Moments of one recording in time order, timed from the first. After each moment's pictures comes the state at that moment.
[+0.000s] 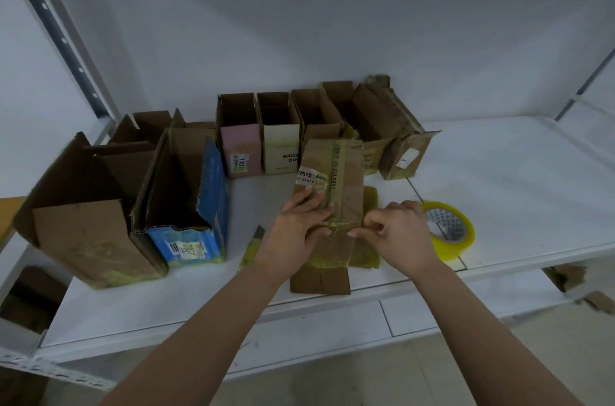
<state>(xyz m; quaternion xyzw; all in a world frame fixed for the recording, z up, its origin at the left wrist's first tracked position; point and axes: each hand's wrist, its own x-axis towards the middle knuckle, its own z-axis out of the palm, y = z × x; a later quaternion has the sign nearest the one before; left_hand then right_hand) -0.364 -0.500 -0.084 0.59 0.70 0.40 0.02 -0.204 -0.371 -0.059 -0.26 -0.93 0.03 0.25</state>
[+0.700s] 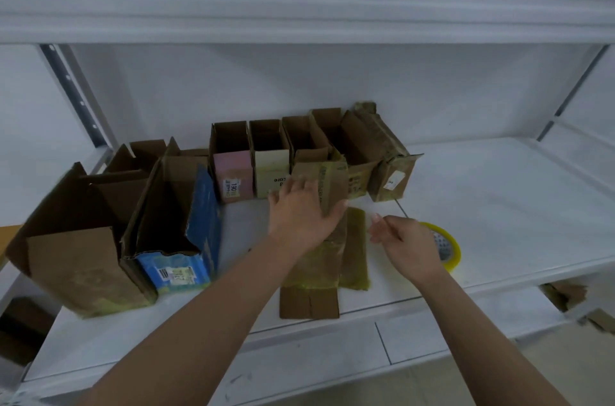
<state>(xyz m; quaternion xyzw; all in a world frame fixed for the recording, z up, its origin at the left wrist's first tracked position) -0.348 -0.456 -0.002 0.47 0.86 0.20 0.03 -0.183 -0.354 -0.038 -0.38 -0.85 0.26 0.25</state>
